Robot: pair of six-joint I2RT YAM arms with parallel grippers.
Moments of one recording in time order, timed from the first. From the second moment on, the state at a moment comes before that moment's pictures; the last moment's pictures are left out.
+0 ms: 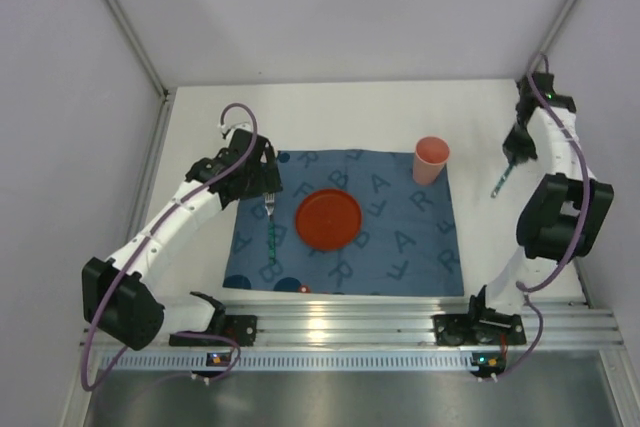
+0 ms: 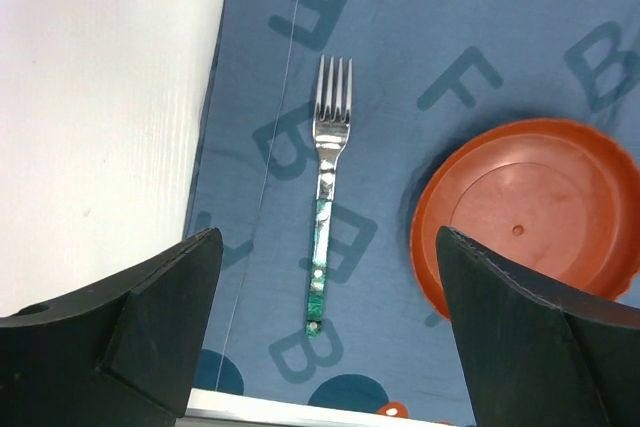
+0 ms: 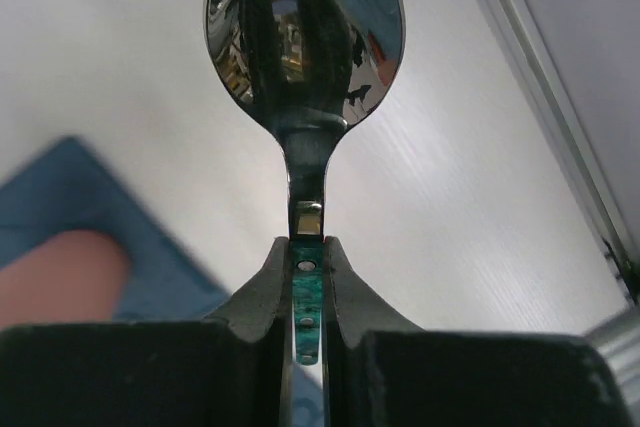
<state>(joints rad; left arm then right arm) -0.45 1.29 1.11 -0.78 -0.31 -0.59 -0.26 1.79 1.53 -0.97 0.27 0.35</state>
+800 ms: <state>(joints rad) -0.45 1.21 1.17 -0.80 -0.32 -0.54 0.59 1.72 1.19 -0.85 0.10 0.72</state>
